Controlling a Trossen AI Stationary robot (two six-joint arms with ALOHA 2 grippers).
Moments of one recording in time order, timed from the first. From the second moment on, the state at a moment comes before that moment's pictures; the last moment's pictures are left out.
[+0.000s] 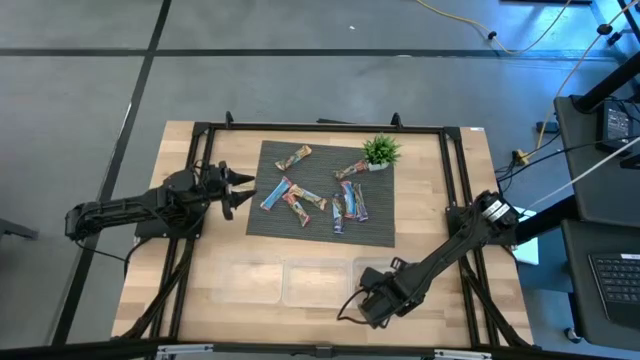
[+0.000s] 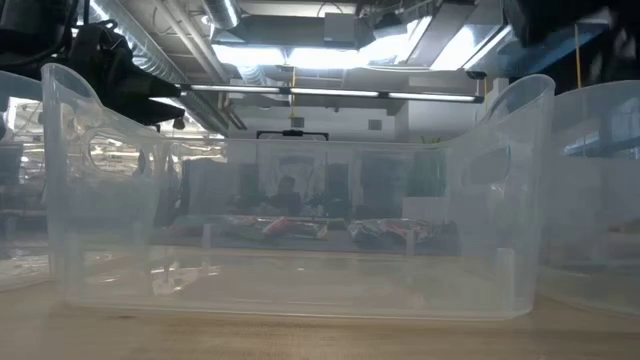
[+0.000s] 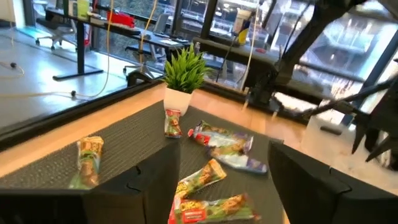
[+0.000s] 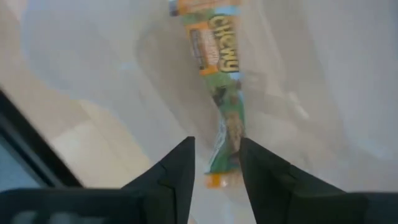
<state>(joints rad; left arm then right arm) 0.27 0.14 0.04 0.06 -0.01 -0.29 0.66 1.94 1.47 -1.07 0.03 1.16</state>
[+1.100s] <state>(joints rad) 0.45 1.20 0.72 -0.54 0.02 -0.34 0.12 1.50 1.26 -0.53 0.29 0.45</state>
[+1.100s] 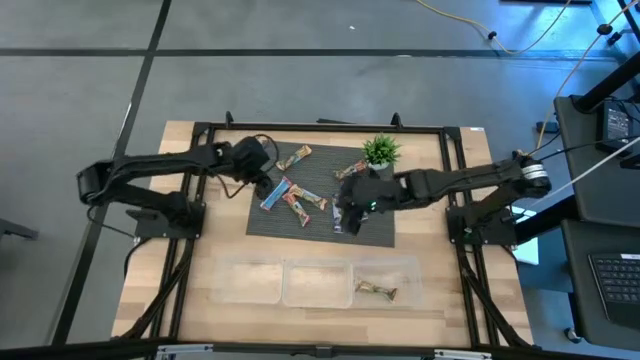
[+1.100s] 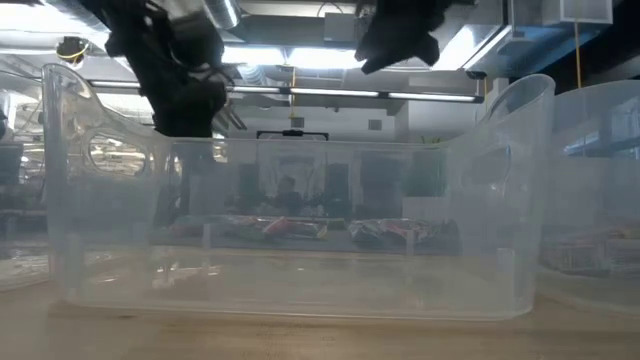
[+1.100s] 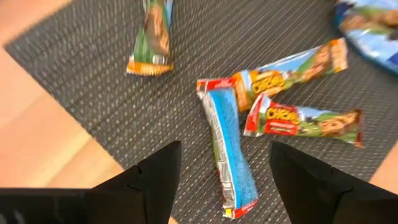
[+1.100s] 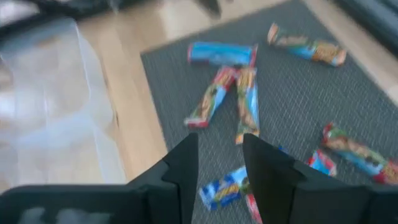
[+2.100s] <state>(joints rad) 0.28 1.57 0.73 -0.42 -0.09 -0.60 -0.04 1.16 0.79 -0.33 0.08 0.38</state>
